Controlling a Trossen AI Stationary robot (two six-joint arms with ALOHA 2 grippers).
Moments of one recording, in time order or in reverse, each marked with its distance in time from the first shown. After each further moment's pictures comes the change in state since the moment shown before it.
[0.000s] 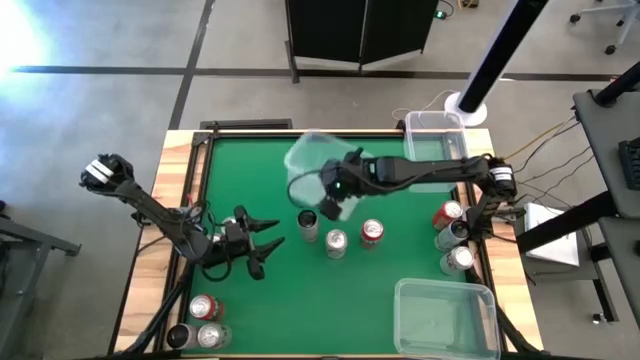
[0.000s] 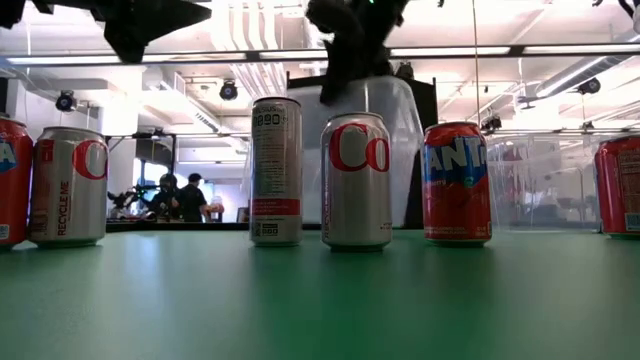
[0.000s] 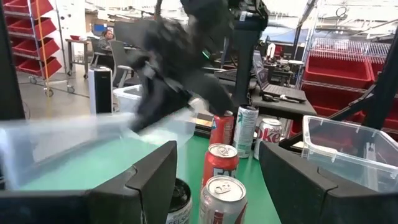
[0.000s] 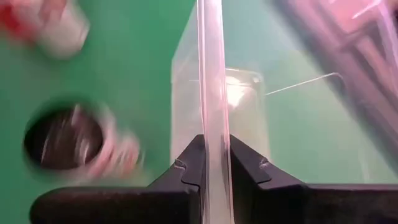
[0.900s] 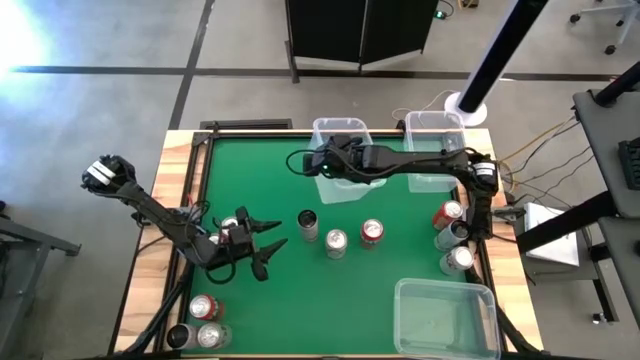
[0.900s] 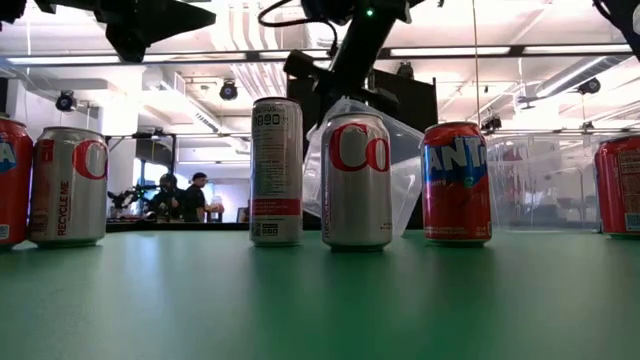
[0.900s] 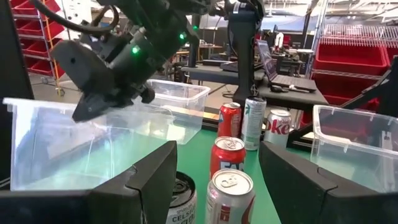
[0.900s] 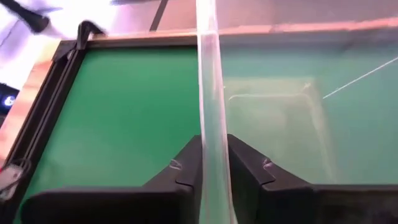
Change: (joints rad) left arm 0.002 0.031 0.028 -0.050 -0.027 -0.009; right arm -0.096 0.122 0.010 0.113 0.160 0.763
